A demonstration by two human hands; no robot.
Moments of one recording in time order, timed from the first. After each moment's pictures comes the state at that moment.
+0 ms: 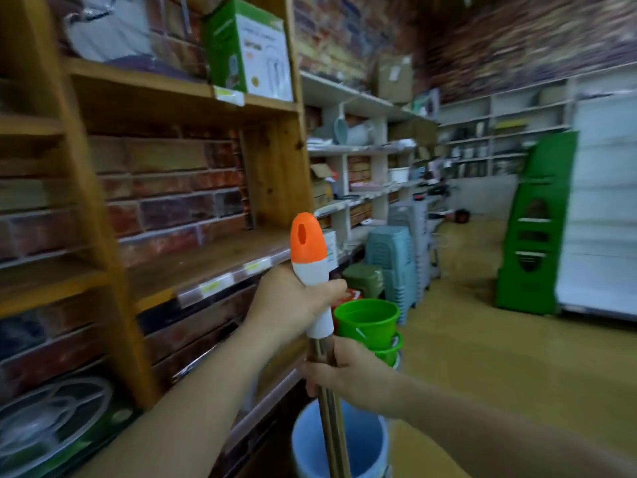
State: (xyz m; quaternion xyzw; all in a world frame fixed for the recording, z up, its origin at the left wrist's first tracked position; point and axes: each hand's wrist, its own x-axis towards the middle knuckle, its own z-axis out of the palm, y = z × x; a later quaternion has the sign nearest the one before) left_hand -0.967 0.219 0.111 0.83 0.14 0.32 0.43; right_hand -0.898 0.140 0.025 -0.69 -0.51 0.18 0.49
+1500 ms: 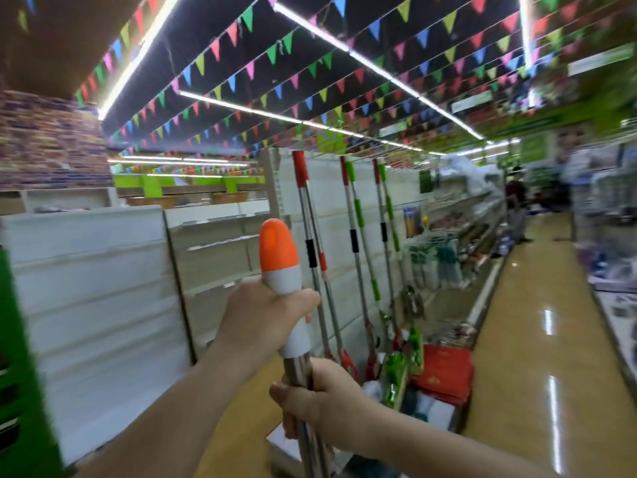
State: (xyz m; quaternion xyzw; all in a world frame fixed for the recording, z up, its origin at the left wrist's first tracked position) left_hand -0.556 -0.403 0.156 0.68 -0.46 0.01 0.58; right_hand -0.627 -0.471 0.076 -0.79 0.04 -0.20 0.58
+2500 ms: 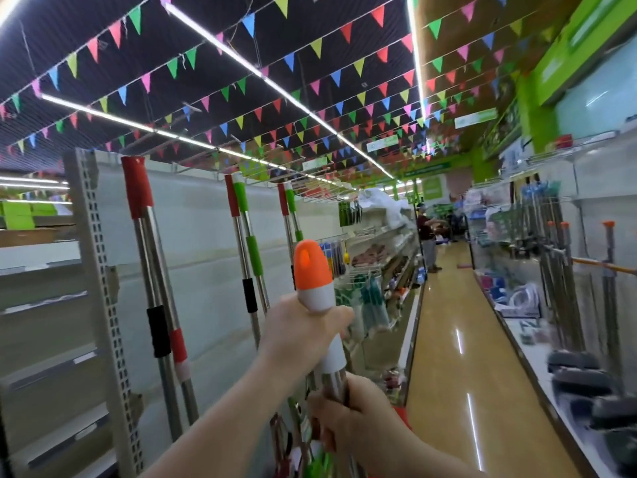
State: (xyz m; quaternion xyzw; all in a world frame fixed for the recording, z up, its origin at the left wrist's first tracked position) left_hand -0.539 -0.868 0.155 0.60 -0.57 -0.08 0.56; right_hand -0.618 -0.911 0.064 -0.74 0.22 -0.40 0.49
